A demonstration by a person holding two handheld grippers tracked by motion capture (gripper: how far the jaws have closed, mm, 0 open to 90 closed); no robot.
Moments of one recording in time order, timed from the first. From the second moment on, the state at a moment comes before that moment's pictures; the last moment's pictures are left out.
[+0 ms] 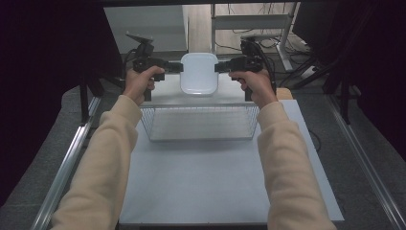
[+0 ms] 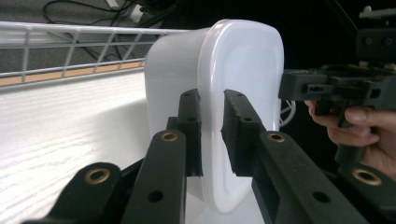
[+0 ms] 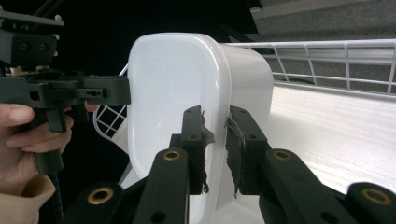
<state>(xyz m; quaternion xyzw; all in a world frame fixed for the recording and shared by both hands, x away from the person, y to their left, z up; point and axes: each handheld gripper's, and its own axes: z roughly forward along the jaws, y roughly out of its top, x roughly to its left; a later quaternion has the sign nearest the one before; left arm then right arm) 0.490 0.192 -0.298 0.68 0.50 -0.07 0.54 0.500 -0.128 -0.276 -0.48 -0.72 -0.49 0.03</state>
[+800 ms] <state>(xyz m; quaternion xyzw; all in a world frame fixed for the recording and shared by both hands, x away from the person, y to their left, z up) 0.507 0.187 -0.322 0.66 0.53 -0.11 0.52 0.524 -0.132 -0.305 -0.53 -0.69 -0.49 0.10</state>
